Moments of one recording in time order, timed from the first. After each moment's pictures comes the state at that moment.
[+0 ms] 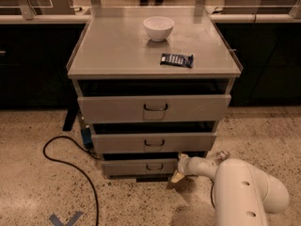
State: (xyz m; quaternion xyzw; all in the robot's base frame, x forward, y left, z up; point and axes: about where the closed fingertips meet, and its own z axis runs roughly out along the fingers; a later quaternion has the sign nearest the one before) arm 0.708 -0.160 0.167 -0.60 0.73 -0.02 0.32
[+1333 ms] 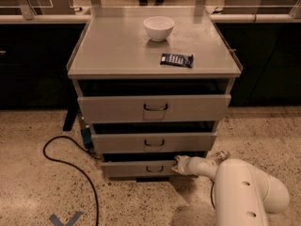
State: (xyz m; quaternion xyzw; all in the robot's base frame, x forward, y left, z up) arm 0.708 -0.160 0.166 -0.60 0.73 -0.02 0.32
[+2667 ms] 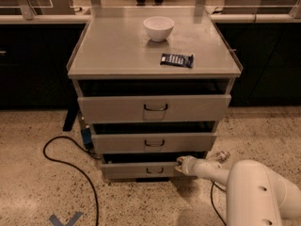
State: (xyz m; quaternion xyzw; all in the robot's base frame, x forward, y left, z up) arm 0.703 -0.181 0.198 -0.60 0.72 -0.05 0.35
